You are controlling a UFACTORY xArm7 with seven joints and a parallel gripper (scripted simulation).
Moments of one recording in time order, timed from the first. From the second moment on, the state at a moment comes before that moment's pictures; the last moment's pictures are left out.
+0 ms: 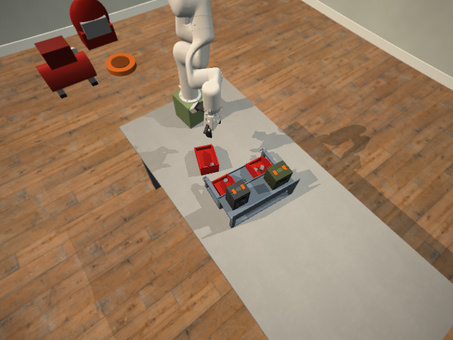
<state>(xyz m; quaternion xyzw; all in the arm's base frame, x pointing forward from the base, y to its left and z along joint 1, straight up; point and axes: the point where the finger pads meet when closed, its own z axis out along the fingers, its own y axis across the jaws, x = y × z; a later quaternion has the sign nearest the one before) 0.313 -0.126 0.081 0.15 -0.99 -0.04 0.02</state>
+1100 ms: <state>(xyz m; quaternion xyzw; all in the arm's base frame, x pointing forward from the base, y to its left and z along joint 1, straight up) 0.388 -0.085 0.050 -0.02 -0.99 0.00 -0.14</state>
